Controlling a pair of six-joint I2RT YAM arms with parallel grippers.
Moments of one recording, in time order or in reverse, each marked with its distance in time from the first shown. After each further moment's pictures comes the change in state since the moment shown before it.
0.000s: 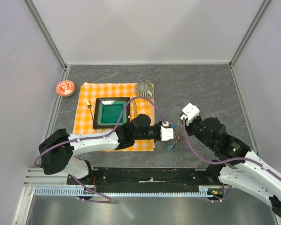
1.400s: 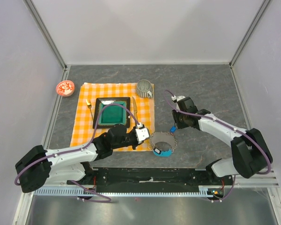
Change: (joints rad) left arm 0.129 -0.352 -0.403 -0.003 -0.101 -0.196; right arm -0.381 0.732 0.045 0.016 -0.209 0.415
